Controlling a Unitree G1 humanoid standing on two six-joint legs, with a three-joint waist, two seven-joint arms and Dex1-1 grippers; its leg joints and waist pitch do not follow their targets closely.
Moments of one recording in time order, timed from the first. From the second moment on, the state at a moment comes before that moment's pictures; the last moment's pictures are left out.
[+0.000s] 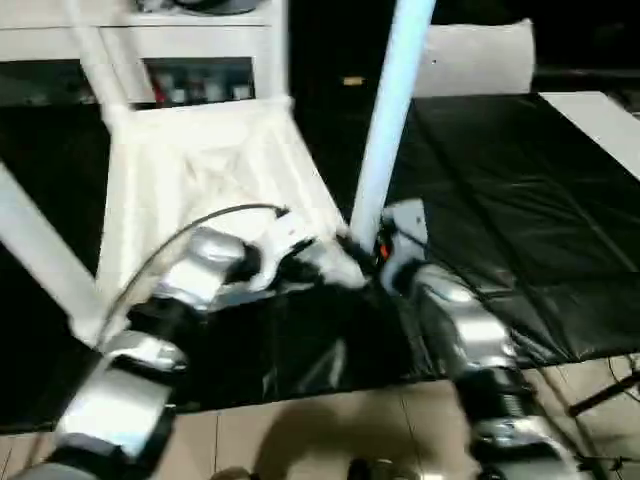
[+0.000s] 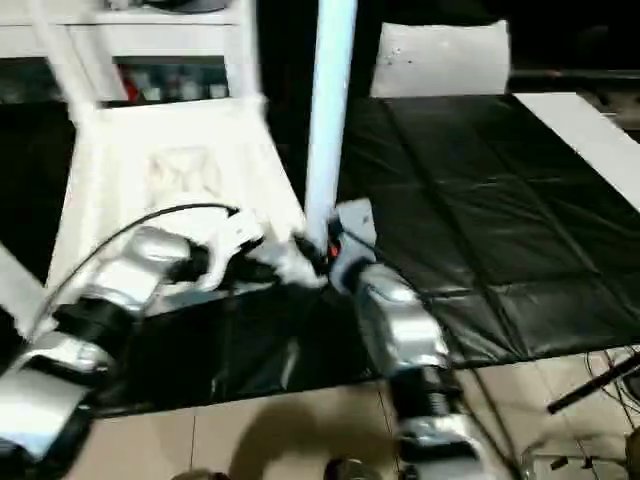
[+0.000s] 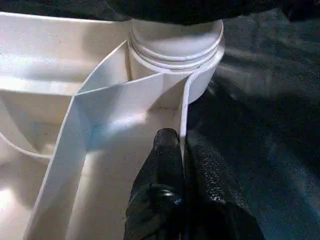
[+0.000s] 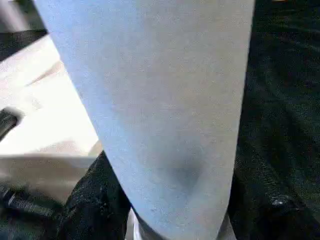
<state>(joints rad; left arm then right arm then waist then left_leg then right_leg) -0.77 0.22 -0.23 0.75 0.11 0.28 -0.99 -0.48 0.08 -0.03 0.40 0.07 0.29 0.32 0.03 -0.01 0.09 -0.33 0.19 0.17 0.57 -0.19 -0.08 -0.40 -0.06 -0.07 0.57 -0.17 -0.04</state>
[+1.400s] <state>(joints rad) -0.75 0.42 -0.34 0.76 0.05 -0.07 -1.56 -0.52 -0.35 0.19 0.43 0.25 0.21 1.38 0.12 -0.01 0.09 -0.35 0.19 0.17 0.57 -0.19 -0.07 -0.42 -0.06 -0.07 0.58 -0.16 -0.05</state>
